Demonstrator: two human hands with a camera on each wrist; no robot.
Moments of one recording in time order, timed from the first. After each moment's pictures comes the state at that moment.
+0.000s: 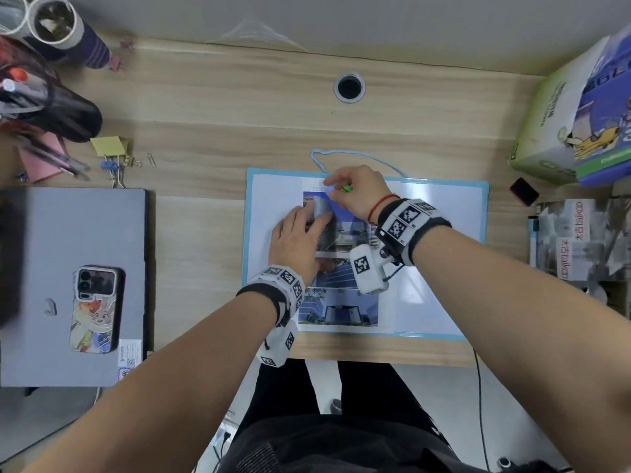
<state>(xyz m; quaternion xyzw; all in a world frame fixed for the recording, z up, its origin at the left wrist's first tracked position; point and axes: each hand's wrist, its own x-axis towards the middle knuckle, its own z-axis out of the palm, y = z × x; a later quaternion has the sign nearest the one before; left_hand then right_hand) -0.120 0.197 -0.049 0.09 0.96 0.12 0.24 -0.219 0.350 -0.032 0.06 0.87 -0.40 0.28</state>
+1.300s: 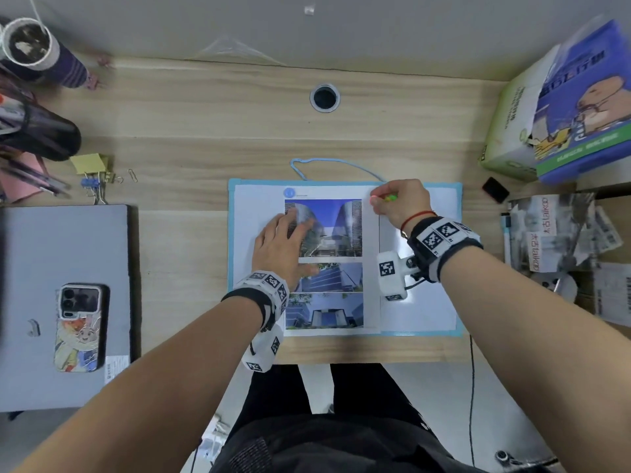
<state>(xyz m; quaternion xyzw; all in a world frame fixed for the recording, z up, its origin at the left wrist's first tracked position) -0.125 0.197 -0.043 0.09 0.95 0.13 0.28 -0.196 0.439 -0.035 0.26 0.85 -0.40 0.21</state>
